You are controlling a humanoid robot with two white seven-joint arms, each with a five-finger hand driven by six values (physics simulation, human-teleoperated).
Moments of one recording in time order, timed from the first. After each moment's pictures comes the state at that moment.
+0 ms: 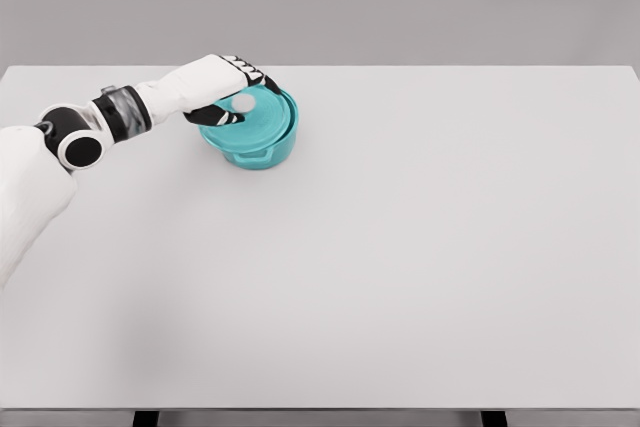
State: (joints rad) left arm -0.80 0.44 -0.63 -1.01 -0.58 -0.61 -0.24; right arm 0.01 0.00 -0.30 0.05 0.25 -0.01 0.09
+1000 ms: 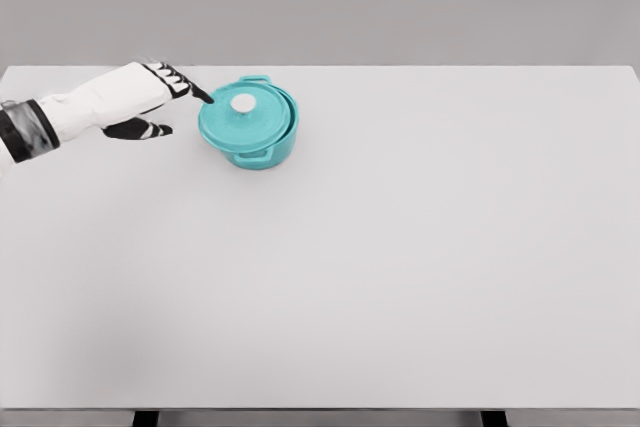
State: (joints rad) left arm -0.65 0.76 -0.60 -1.28 -0.45 -0.61 -0.25; right arm 0.01 0.00 -0.30 0.05 0.25 -0.01 0.09
